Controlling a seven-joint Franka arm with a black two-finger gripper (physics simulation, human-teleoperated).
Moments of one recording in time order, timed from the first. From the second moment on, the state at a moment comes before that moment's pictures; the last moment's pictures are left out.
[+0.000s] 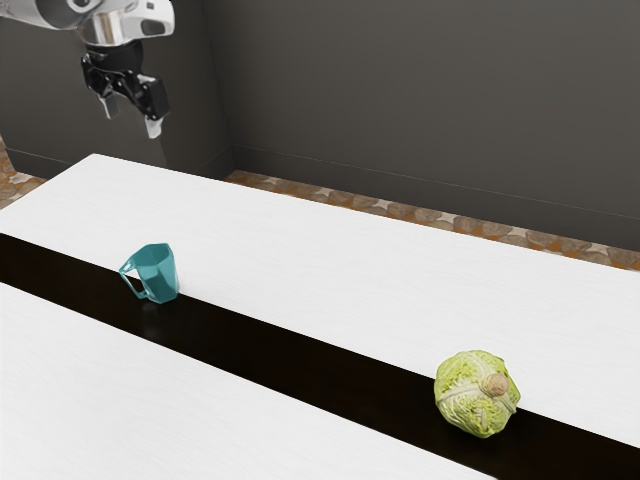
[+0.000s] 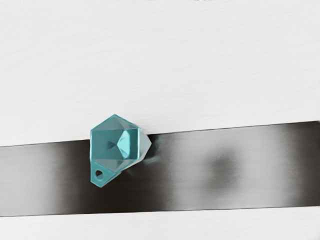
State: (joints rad) arm 0.36 0.05 -0.25 -1.45 0.19 1.61 0.18
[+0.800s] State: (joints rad) arm 0.35 0.14 -0.02 -1.84 0.11 1.72 0.44
